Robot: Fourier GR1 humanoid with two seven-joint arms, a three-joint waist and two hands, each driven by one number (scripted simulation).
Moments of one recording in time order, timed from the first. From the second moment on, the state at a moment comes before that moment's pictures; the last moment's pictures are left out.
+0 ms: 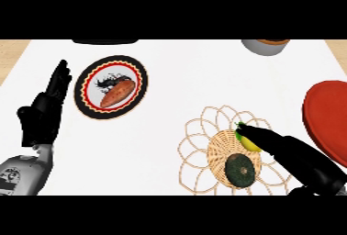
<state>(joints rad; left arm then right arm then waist) -0.23 0.40 -0.13 -1.58 0.02 0.30 0.16 -0.08 -0.65 0.38 -1.93 0.27 0.43 0.29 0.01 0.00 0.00</state>
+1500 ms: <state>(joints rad) -0.21 0.27 -0.01 -1.62 -0.12 0.18 0.18 -0.14 -0.34 0.41 -1.56 0.76 0.35 -0.01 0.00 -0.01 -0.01</state>
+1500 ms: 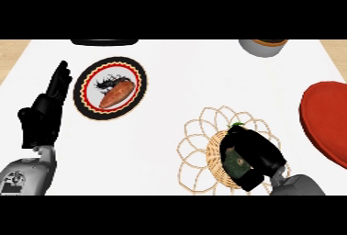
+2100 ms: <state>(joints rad) -0.18 0.26 0.02 -1.62 -0.14 0.16 0.18 0.22 -0.41 0.58 -1.90 0.89 0.30 -0.07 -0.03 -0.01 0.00</state>
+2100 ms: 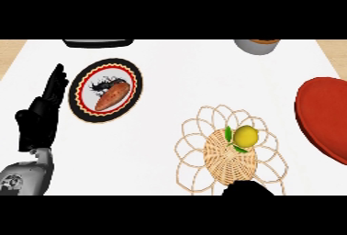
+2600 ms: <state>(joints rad) -0.16 0.26 0.05 -1.63 -0.13 0.17 0.18 0.73 -0.57 0.71 -2.32 0.93 0.05 -0.12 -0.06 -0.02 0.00</state>
